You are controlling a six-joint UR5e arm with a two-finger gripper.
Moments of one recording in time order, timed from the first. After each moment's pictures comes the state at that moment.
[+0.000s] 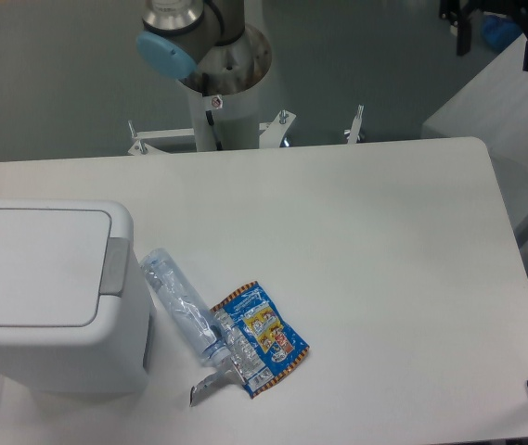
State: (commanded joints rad) arm 3.04 -1.53 -1.46 -1.35 1.31 1.82
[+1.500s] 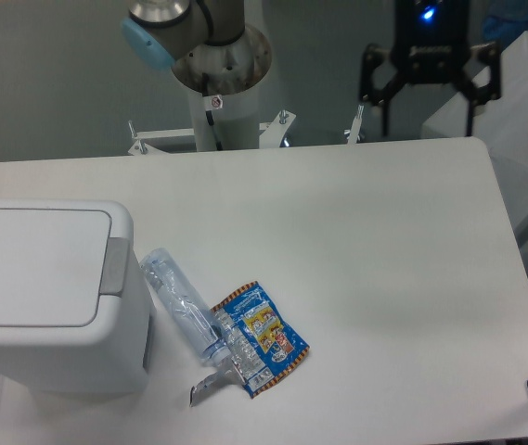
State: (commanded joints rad) arm 2.67 -1.58 -1.49 -1.19 1.35 0.83
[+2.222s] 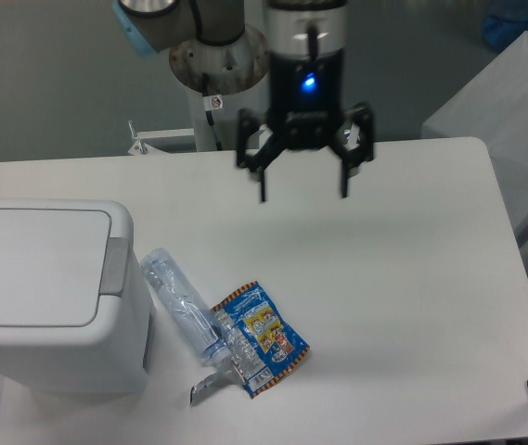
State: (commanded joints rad) arm 2.40 -1.65 -1.53 -0.97 1.35 0.11
